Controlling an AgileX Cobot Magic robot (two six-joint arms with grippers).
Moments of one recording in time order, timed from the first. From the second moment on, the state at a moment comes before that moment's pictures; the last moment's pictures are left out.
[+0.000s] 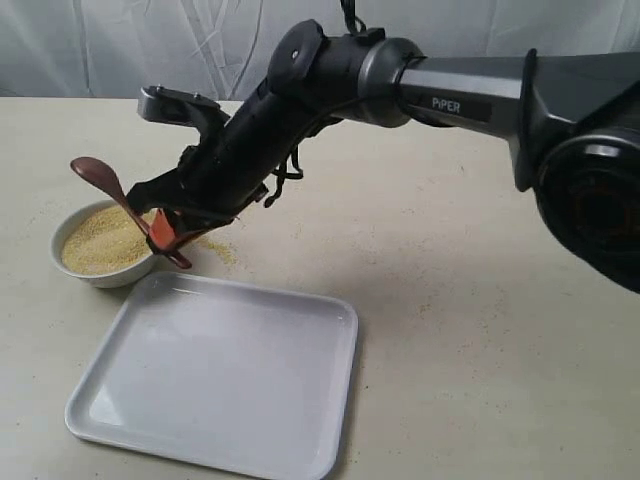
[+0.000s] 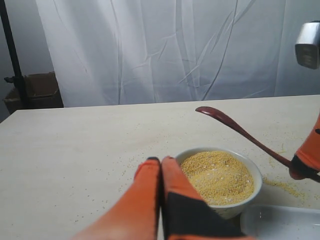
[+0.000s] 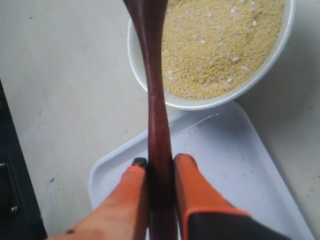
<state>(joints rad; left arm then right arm) -0.05 0.01 0.00 0.03 0.17 0.01 0.70 2.29 -1.85 0.85 0.99 -0.56</state>
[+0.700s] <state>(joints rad) -0.05 0.01 0.00 0.03 0.17 0.01 0.76 2.33 -1.88 0.59 0.90 -0.56</state>
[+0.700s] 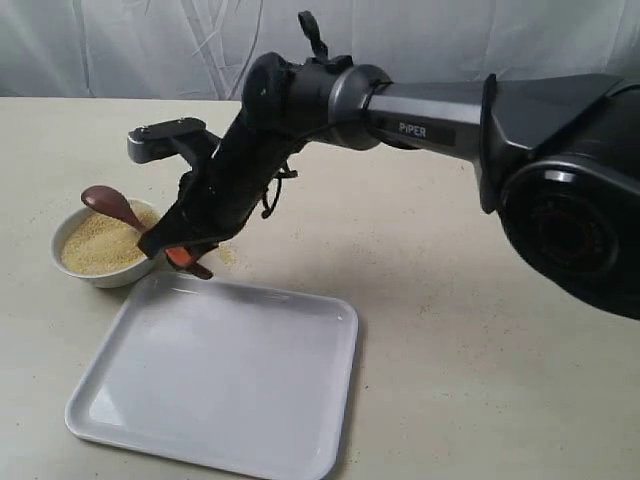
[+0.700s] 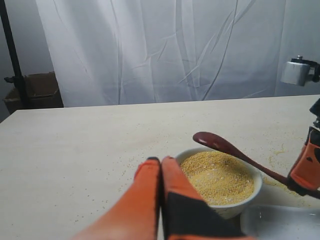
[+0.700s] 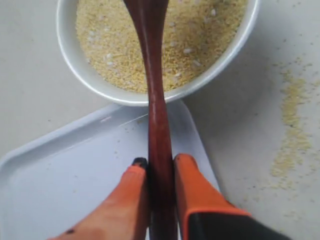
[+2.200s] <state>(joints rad) -0.05 0.01 0.00 0.03 0.17 0.01 0.96 2.26 -2.09 -0.15 1.04 -0.32</state>
